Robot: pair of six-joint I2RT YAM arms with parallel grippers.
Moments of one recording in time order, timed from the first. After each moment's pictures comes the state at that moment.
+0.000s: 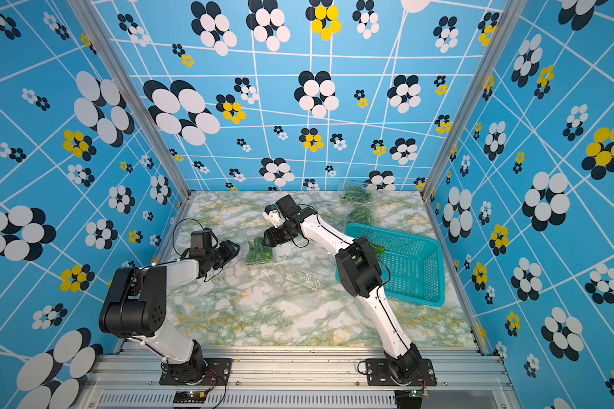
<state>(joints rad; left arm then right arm) 0.03 1.65 0.72 0.15 0.31 -0.64 0.67 2.43 2.15 -0.70 -0.45 0.12</state>
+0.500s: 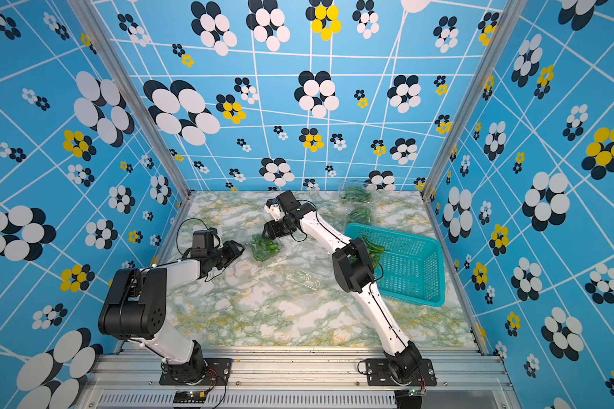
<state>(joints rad) 0.00 1.62 0.72 0.14 0.39 -0.67 0.64 2.58 2.42 -0.77 -0.45 0.14</state>
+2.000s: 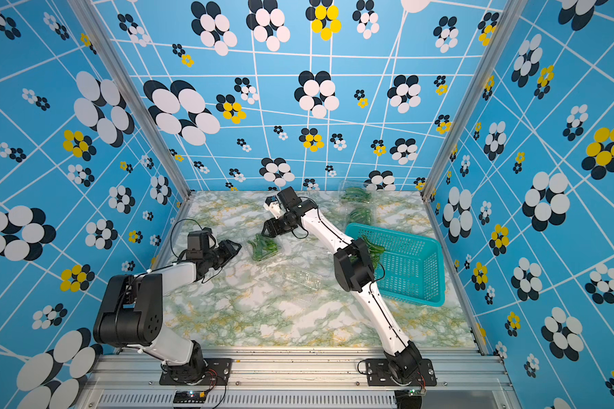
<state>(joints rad) 0.03 1.59 0.69 0.16 0.38 -0.68 0.63 2.59 2.47 -0.81 -0.50 0.10</state>
